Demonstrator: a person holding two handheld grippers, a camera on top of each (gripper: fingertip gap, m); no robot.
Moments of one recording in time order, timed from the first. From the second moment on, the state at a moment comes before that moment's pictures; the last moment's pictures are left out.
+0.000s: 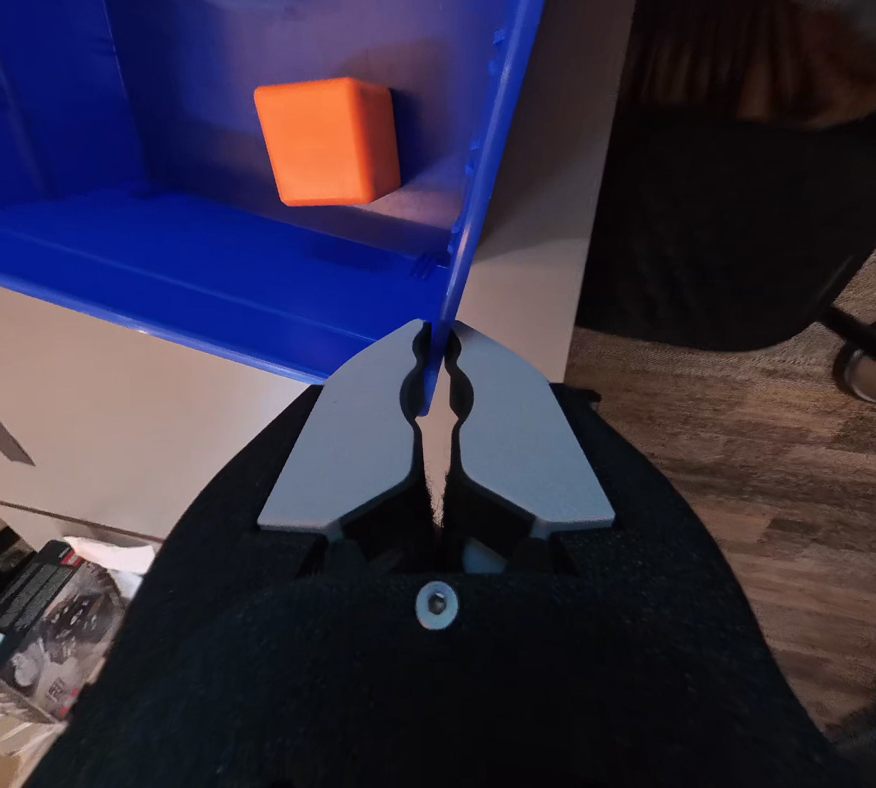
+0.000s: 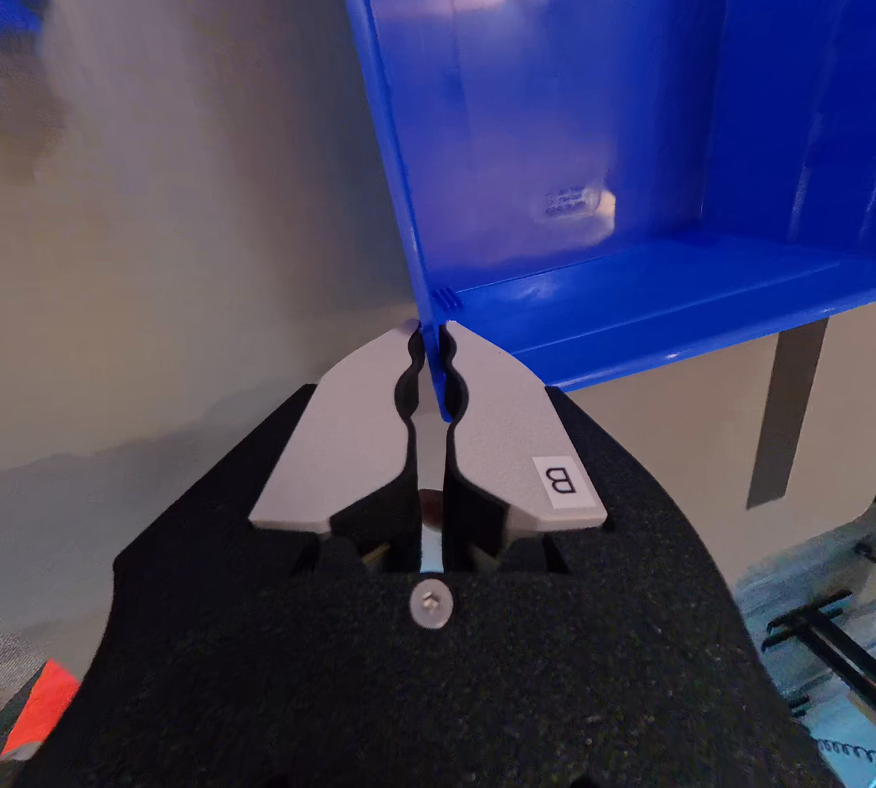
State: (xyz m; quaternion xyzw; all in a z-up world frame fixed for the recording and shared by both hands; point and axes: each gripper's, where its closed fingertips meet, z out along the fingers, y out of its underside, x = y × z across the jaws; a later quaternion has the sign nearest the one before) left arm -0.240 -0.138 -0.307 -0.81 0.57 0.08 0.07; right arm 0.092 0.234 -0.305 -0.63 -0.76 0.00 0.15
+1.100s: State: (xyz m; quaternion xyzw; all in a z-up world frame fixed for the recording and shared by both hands) left arm -0.345 -0.128 -0.265 -0.86 0.47 0.09 0.16; right arm 0.257 0.192 -0.248 -0.72 -0.62 0.14 0.27
